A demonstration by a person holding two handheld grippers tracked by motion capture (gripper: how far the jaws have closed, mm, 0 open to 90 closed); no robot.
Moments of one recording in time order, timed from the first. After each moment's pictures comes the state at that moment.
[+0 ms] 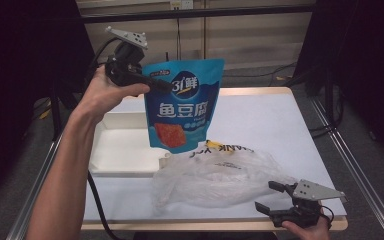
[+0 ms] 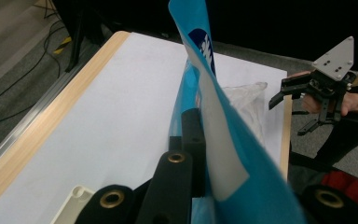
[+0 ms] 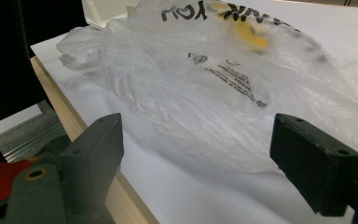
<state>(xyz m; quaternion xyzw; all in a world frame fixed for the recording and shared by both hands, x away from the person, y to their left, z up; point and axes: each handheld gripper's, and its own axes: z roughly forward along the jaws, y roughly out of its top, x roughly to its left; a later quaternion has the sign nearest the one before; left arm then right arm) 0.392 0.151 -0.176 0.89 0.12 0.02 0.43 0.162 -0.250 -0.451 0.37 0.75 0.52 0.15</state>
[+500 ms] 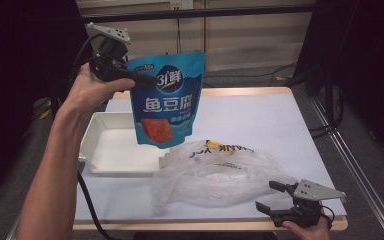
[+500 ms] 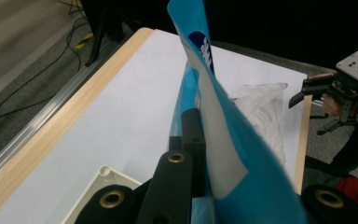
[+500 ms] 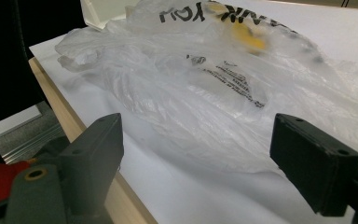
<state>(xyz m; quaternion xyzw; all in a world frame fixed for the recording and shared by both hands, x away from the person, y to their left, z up) 0.405 0.181 -0.174 0.89 0.16 0.04 0.44 0.161 -0.251 -0.451 0.37 0.75 0.52 0.16</state>
